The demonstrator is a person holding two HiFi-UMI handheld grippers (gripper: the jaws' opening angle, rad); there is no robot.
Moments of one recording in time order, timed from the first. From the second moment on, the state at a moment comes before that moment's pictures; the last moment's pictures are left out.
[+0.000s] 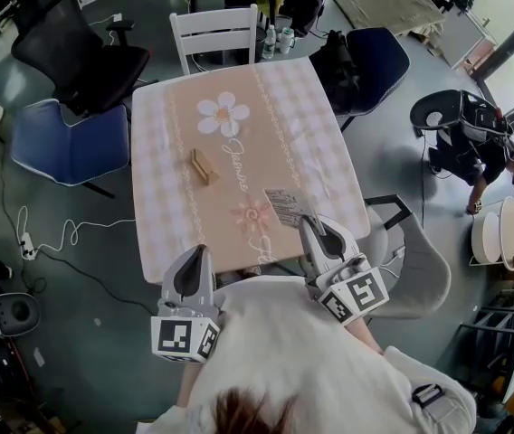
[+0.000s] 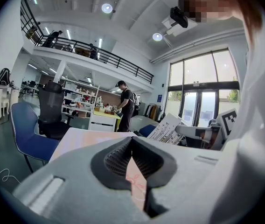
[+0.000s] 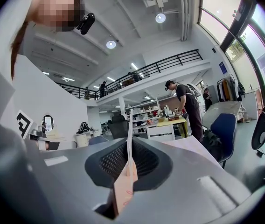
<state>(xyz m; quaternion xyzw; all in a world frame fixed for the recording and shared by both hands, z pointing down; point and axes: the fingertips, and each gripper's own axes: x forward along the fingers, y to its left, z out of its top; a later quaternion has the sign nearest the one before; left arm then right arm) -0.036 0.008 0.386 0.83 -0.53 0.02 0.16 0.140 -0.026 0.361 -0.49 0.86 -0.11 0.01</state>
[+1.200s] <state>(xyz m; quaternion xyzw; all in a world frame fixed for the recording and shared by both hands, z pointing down) -0.008 0.016 0.383 0.86 -0.49 0.04 0.14 0.155 -0.016 0.359 -0.50 0.86 -0.11 0.02</state>
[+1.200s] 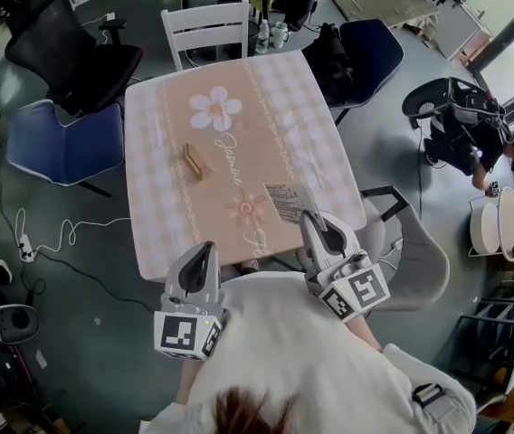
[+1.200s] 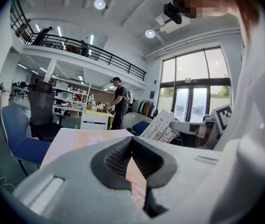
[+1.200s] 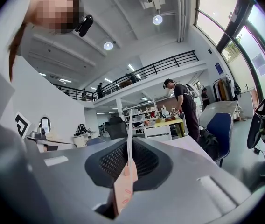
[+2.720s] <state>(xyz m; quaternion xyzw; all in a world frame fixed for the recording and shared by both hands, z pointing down) -0.132 -0.038 0.391 0.82 -0.55 0.00 0.19 0.084 -0.090 0.366 -0.53 0.84 -0.13 0.00</state>
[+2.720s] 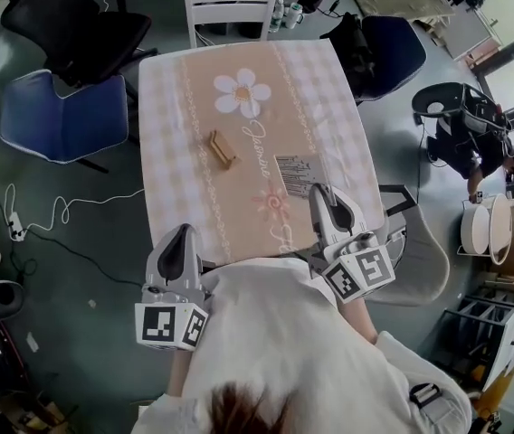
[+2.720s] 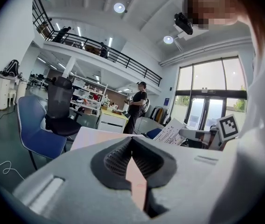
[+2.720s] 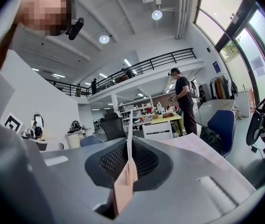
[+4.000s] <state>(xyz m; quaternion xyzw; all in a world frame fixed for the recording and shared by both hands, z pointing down) -0.183 -0.057 0.414 0.77 -0.60 -0.02 0.24 -0.028 -0.231 0.471 -0.45 0.87 -0.18 -0.10</state>
